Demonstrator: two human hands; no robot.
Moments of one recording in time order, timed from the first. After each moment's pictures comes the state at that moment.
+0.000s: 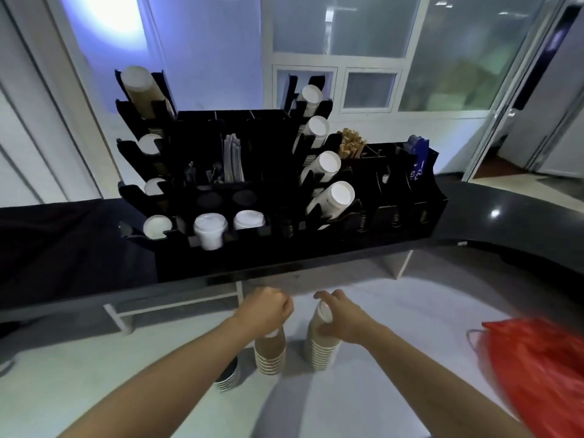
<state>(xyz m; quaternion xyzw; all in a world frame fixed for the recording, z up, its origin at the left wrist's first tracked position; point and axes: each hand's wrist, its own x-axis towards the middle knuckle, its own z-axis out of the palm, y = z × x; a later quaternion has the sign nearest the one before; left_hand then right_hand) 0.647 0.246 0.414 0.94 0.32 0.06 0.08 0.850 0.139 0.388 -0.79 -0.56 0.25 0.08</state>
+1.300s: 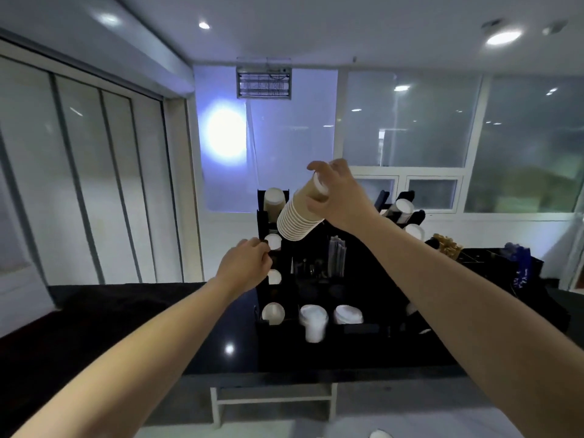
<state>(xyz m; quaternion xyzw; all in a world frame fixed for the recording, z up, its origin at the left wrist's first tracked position) 0.429 0.436 0.637 0.85 0.43 0.29 -0.09 0.653 0.337 0.771 -0.55 -0.71 -0.15 0.41</state>
